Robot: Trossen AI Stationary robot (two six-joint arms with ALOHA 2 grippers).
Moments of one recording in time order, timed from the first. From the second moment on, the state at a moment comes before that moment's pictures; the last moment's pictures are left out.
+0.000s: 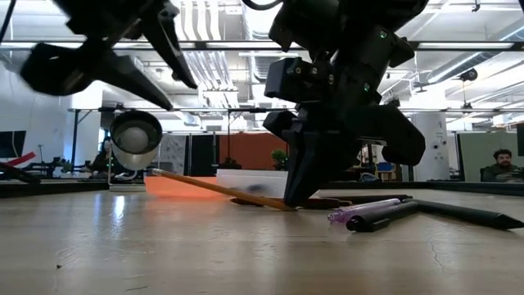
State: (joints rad) left arm -0.56 1.60 1.09 -0.59 -0.71 -1.80; right arm 0.21 1.96 1.15 -0.25 0.03 -0.29
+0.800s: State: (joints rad) left arm -0.25 1.57 1.07 -0.67 -0.17 -0.49; right arm 0.22 1.96 1.15 -0.25 0.03 -0.26
